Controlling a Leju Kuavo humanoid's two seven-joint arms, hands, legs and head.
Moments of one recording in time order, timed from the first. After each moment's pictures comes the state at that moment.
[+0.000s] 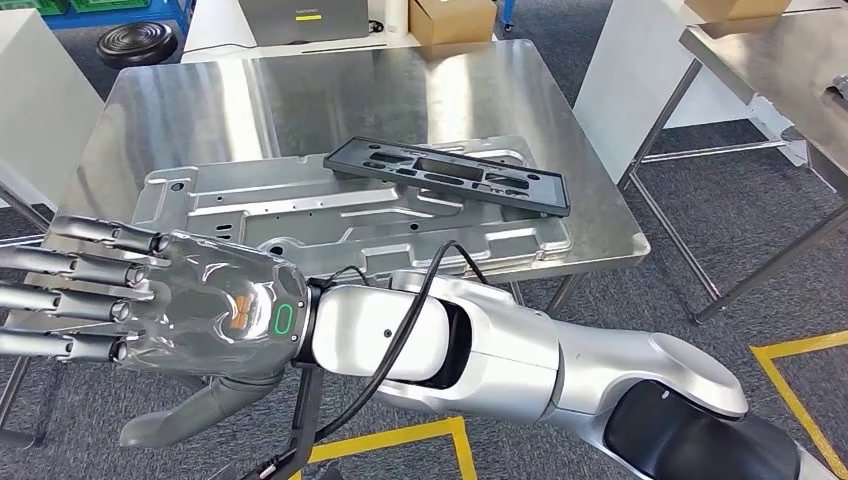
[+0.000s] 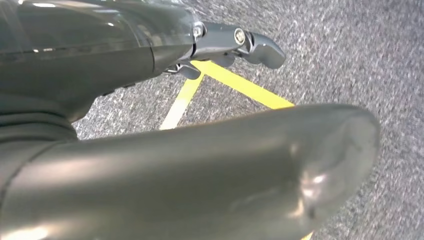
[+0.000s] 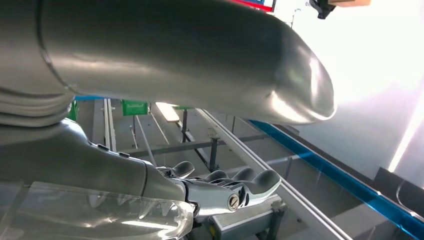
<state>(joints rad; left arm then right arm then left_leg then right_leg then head) -0.16 -0.15 0.16 -0.22 -0.79 0.17 -0.53 -1.04 0.18 1.24 -1.61 0.87 -0.09 -0.13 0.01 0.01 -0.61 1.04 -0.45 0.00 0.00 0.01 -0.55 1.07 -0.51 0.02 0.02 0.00</state>
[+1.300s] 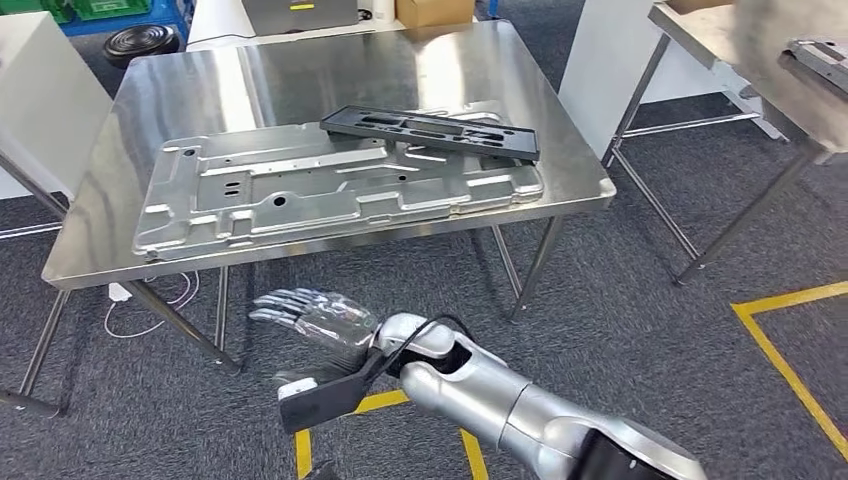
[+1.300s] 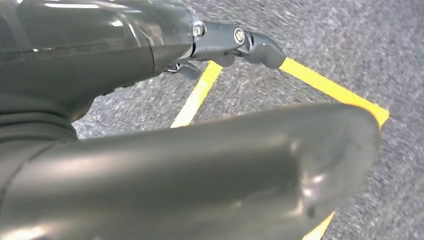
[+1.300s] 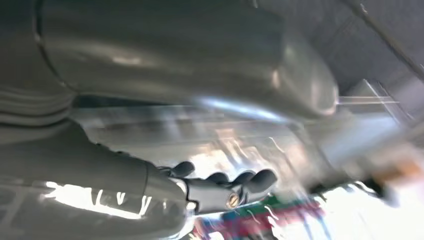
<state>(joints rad) -0.16 -0.15 0.18 -0.22 -0.76 0.17 -0.52 -0.66 0.20 1.11 -0.89 0.42 -0.05 -0.37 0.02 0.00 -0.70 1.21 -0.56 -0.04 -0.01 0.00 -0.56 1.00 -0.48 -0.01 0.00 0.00</state>
